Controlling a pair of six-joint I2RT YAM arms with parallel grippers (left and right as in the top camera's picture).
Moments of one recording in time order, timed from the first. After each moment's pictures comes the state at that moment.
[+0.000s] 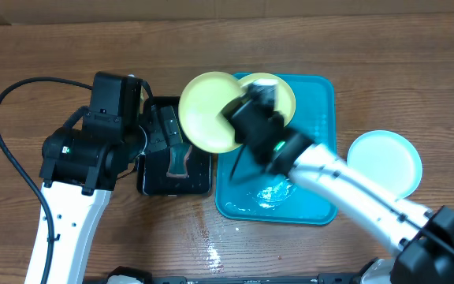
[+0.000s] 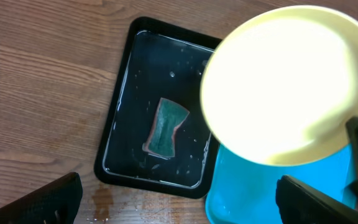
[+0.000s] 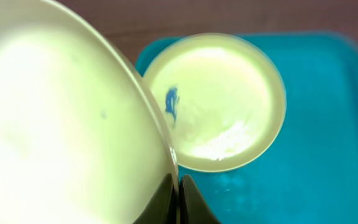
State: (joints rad) left arm -0.23 1.27 1.48 -1.24 -0.06 -0.49; right arm 0.72 1.64 1.30 -0.61 0.39 0.72
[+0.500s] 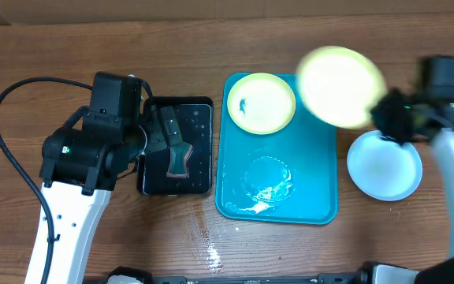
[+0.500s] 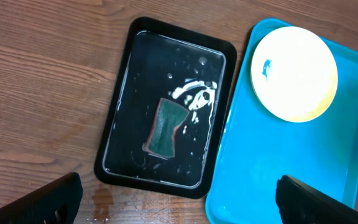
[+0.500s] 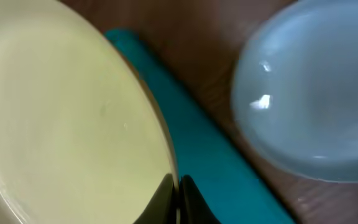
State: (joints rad) left arm -0.23 1.27 1.48 -1.24 -0.06 -0.49; right arm -0.21 1.47 1.32 -1.05 -0.25 0.75
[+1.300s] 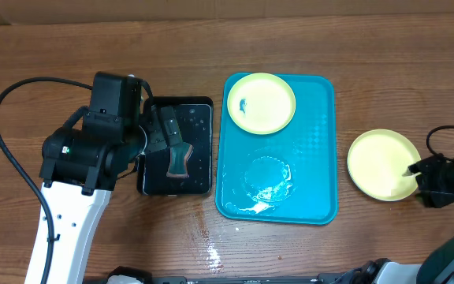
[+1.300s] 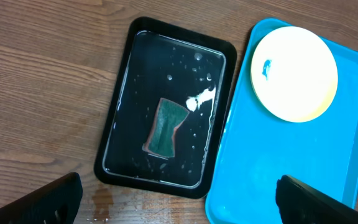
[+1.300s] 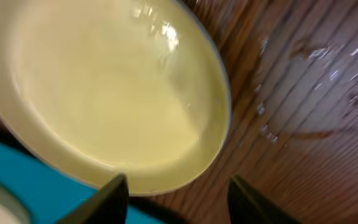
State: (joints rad) left arm -0.23 1.27 1.48 -1.24 -0.06 -0.49; right arm -0.64 1.53 1.03 -1.08 -0.24 0.54
